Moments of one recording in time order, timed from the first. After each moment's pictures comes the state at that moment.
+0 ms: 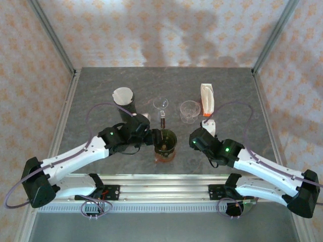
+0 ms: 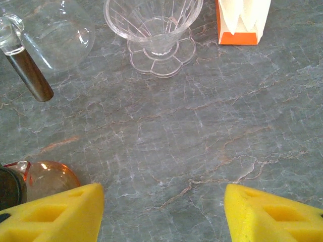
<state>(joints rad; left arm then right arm) -0.83 1.16 0.92 -0.58 -0.01 -0.92 0.93 0.93 0.73 -0.77 0.52 0.79</state>
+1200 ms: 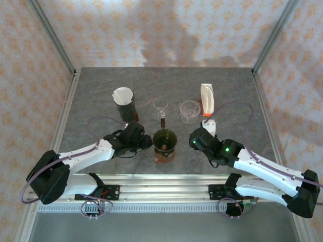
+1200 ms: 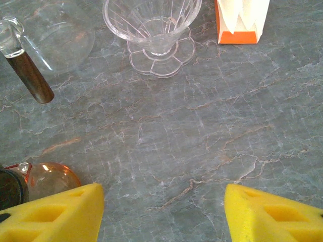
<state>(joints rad) -0.68 1.26 0.62 -0.29 0.05 -1.02 0.93 0.93 0.73 -0.77 0.52 0.81</state>
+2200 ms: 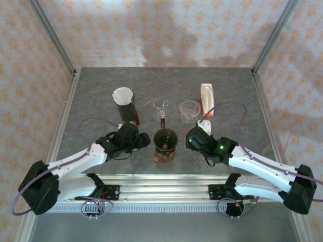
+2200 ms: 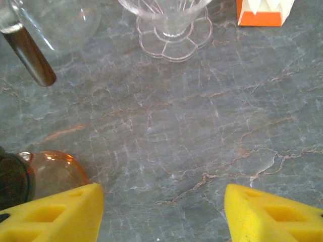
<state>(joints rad) -0.65 1.10 0.58 -0.38 -0.01 -1.03 0.91 1.01 0.74 -0.73 0.44 0.79</state>
